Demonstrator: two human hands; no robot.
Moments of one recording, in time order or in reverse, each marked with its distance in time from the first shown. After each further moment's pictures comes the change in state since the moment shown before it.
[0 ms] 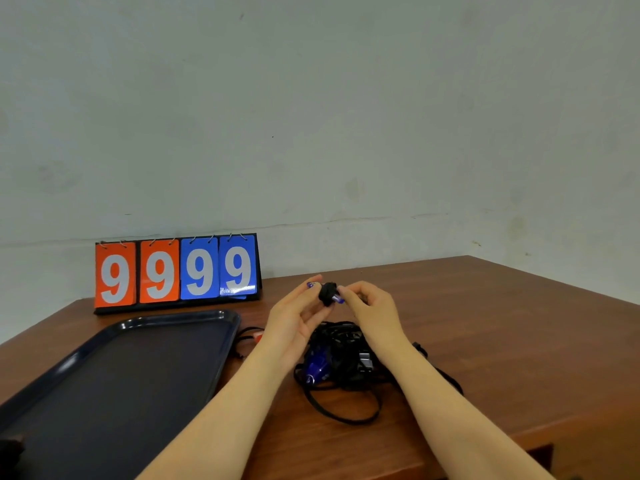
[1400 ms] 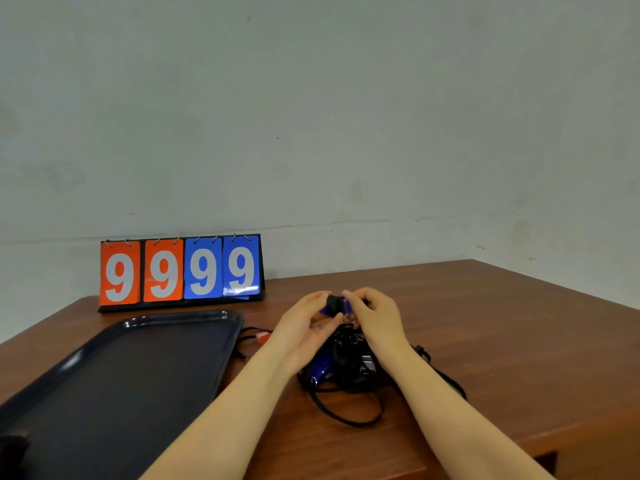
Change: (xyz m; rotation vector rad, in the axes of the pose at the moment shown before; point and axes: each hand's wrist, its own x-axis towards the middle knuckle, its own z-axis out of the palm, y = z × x) left_hand -0.004 -0.001 0.007 -0.049 0.045 -0.194; right_hand -0.002 0.000 0.003 -0.008 0.055 0.087
